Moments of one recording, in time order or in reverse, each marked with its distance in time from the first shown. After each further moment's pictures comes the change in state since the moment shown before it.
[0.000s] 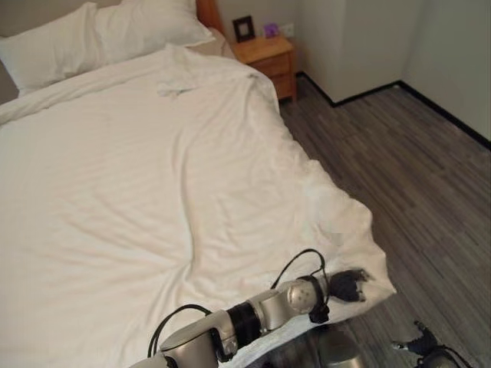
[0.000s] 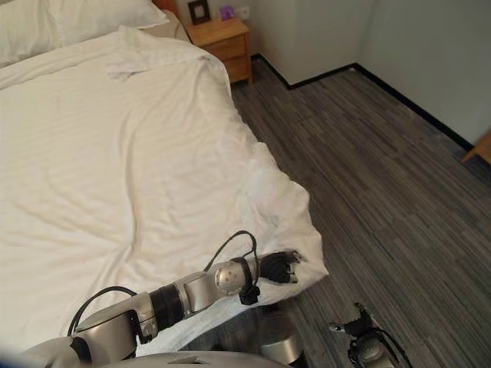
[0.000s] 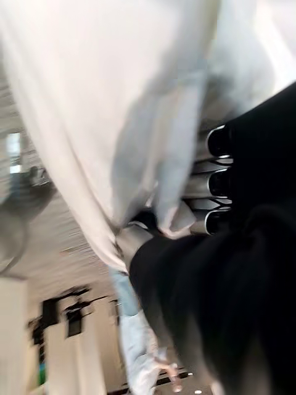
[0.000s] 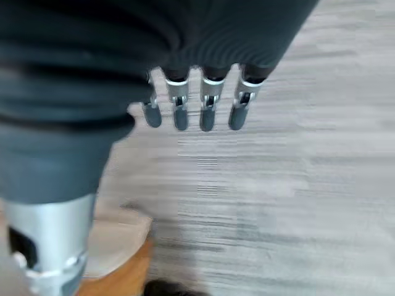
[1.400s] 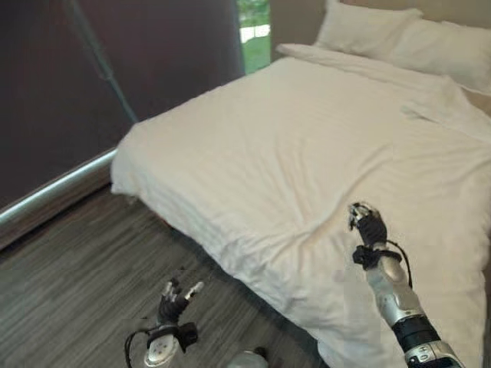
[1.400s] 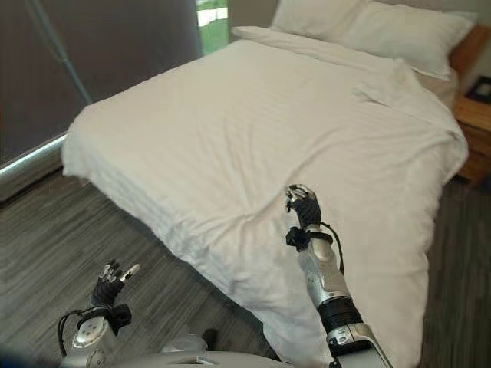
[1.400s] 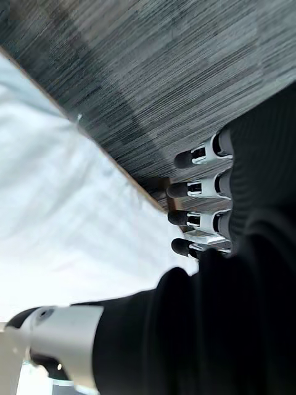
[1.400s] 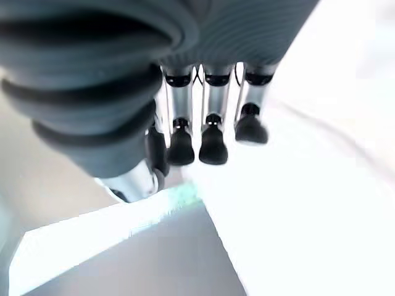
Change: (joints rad) left arm 0.733 0.164 1.126 0.068 -0.345 -0.058 0.390; right arm -0.311 0.304 0.017 -0.573 0.965 -0.156 0.122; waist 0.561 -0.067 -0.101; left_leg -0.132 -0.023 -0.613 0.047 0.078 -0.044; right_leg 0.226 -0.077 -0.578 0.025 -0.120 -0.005
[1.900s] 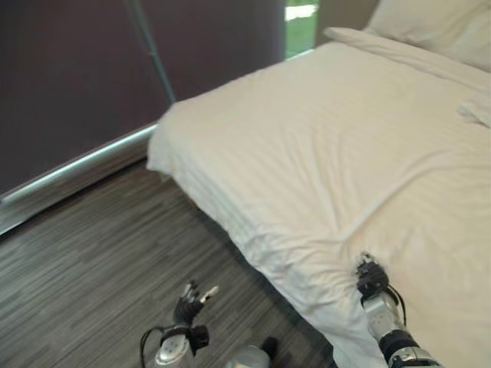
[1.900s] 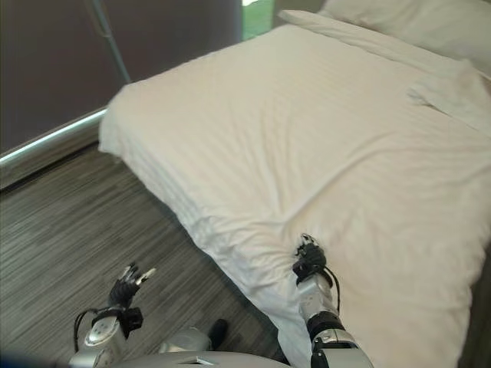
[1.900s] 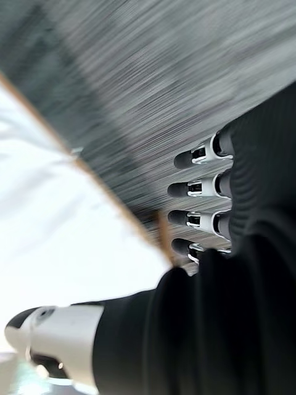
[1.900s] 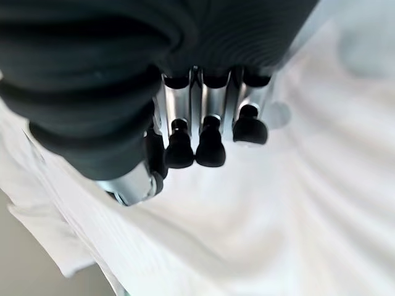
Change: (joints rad) left arm -0.027 0.087 -0.217 -0.136 0.027 0.034 -0.075; right arm 0.083 0.017 -0.248 0.307 0.040 0.014 0.079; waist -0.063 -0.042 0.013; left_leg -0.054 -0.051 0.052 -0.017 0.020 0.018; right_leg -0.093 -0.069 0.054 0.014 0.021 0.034
